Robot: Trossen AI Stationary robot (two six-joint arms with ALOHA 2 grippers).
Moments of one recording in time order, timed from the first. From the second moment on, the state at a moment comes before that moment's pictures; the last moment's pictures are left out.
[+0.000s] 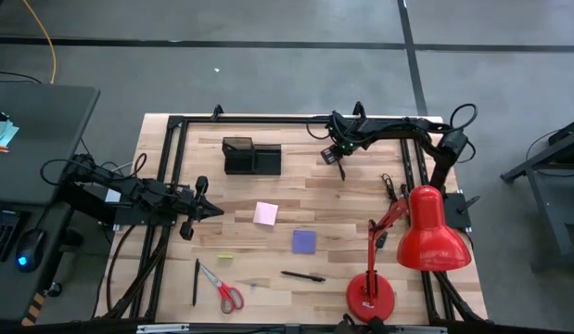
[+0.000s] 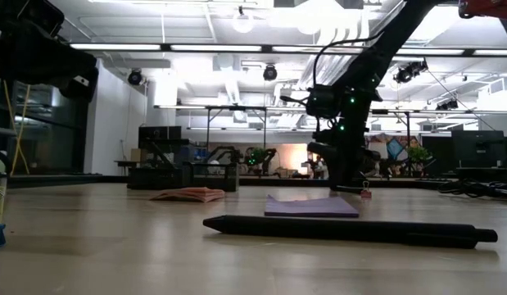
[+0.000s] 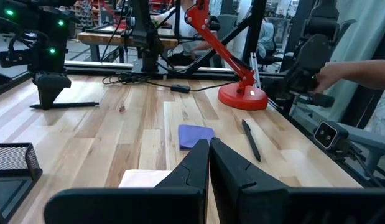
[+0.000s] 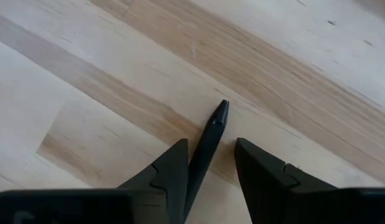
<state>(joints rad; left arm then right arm) -0.25 0.15 0.02 0.02 -0.20 -0.11 -0.63 1.85 1.01 -0.46 0.07 0.36</state>
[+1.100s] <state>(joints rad) -0.25 0.15 0.02 0.02 -0.20 -0.11 -0.54 1.86 1.07 -0.32 -0.01 0.33</state>
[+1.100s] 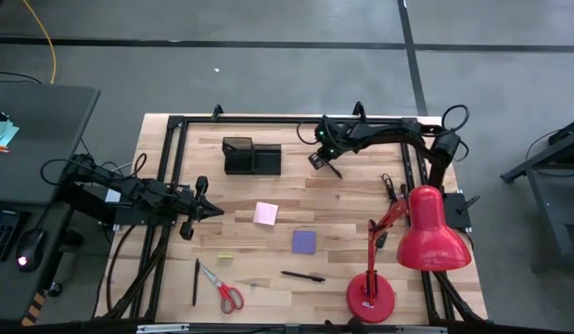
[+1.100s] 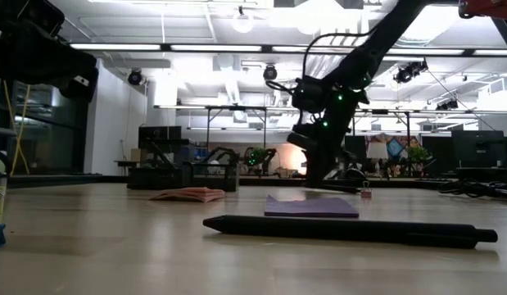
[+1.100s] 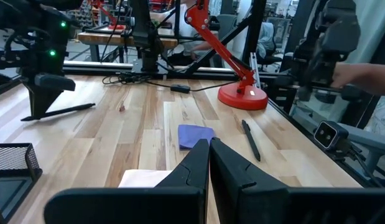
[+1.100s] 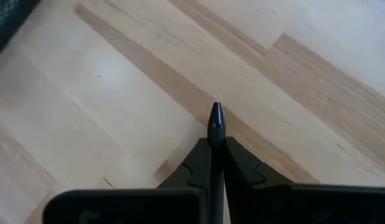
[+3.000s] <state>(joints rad) -0.25 0.15 0.02 0.02 -0.20 -0.10 -0.30 2.06 1.41 0.69 -0.08 0.05</state>
